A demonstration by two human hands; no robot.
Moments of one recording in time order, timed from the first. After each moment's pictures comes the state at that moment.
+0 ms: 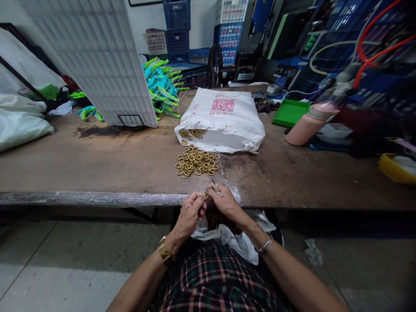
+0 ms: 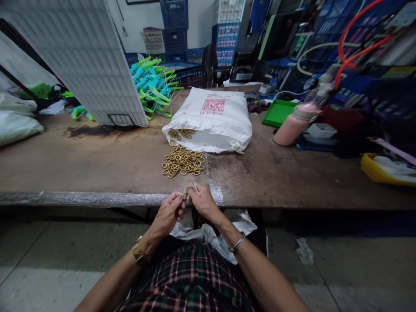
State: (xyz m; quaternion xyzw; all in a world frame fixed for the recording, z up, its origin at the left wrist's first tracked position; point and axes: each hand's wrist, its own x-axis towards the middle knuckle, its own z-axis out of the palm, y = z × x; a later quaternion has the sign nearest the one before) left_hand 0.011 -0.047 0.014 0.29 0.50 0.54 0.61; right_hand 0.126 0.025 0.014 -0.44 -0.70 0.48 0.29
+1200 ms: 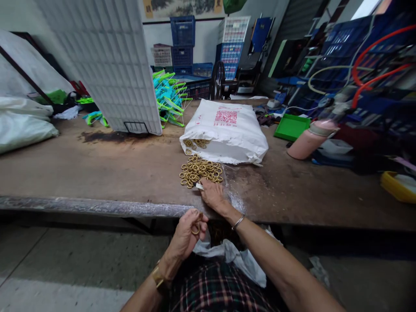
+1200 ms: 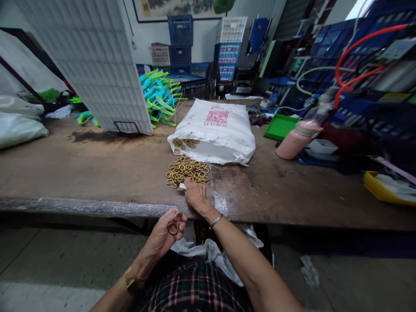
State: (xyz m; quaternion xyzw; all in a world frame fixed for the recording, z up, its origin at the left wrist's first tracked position) left_hand -0.005 -0.063 0.016 0.14 0.40 0.61 0.67; right_hand 0.068 0.069 0.012 -0.50 -0.86 0.08 0.02
